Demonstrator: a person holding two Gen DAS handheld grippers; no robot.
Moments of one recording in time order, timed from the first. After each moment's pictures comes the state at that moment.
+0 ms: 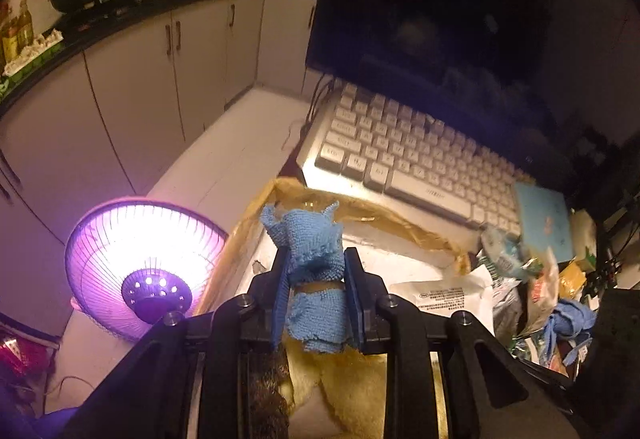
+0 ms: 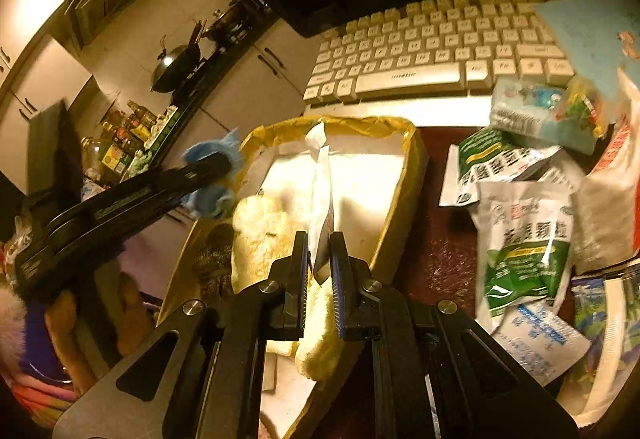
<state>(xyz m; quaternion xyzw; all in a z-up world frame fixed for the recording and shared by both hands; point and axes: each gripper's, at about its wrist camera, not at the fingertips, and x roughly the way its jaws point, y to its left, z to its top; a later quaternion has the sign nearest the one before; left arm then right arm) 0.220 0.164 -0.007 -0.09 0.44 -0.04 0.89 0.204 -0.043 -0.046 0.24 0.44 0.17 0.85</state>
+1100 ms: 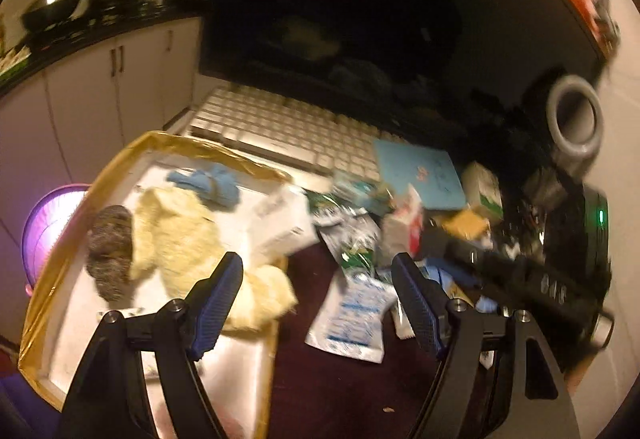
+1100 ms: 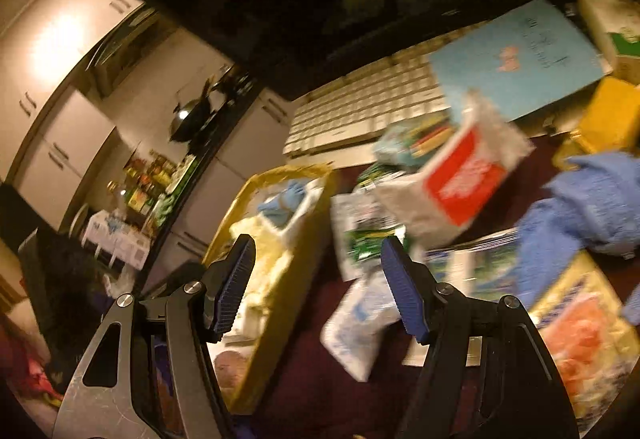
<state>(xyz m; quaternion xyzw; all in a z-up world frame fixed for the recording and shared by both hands) 0.101 0.057 0.020 -0.09 0.38 -0.14 0.91 0.114 -0.165 -0.012 0.30 0.36 0.14 0.87</state>
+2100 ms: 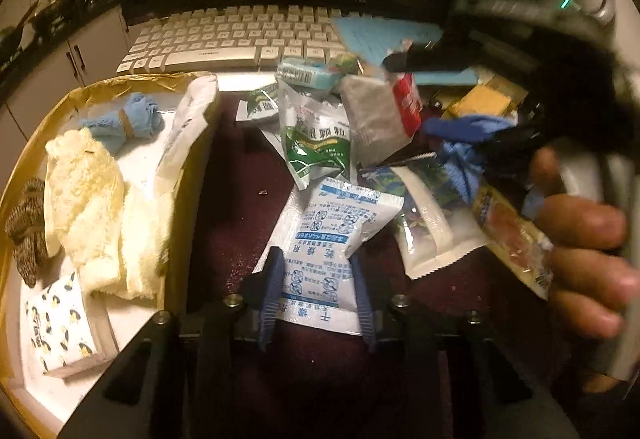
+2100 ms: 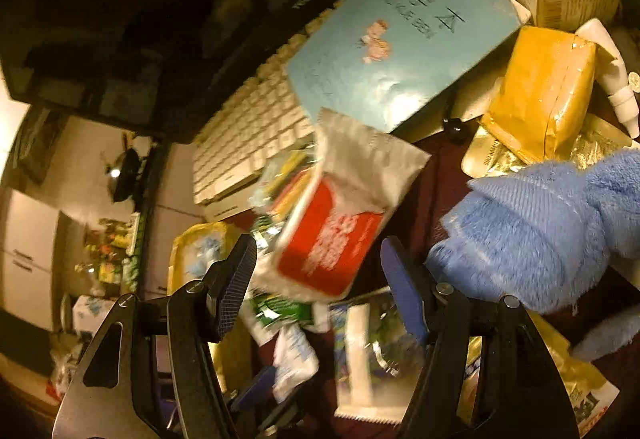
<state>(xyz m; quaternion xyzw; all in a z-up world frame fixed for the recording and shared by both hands) 0.110 -0.009 -0.052 0.02 0.47 -0.17 0.87 0.168 -0.228 -0.051 0.42 0.42 0.04 0.80</state>
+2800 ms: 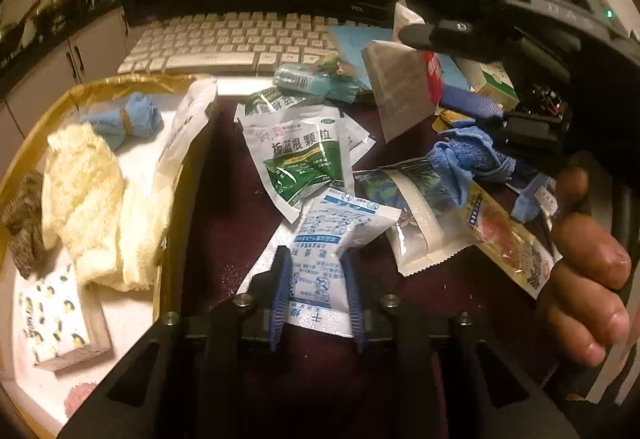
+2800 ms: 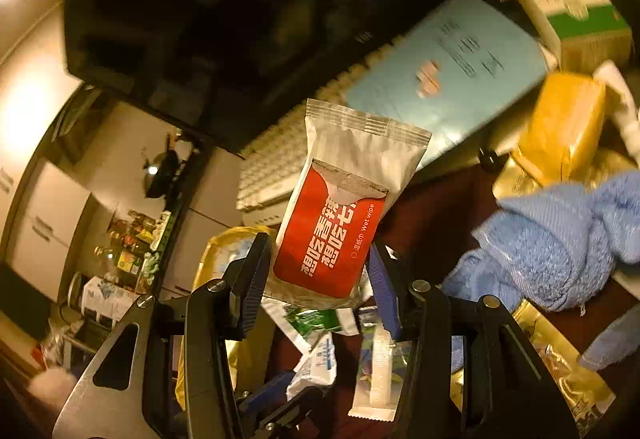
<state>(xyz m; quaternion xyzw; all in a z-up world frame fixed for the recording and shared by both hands) 0.104 -0.013 -0.050 0.03 0.45 -0.17 0.88 0.132 -0.216 -0.020 0.38 0.32 0.09 0.86</state>
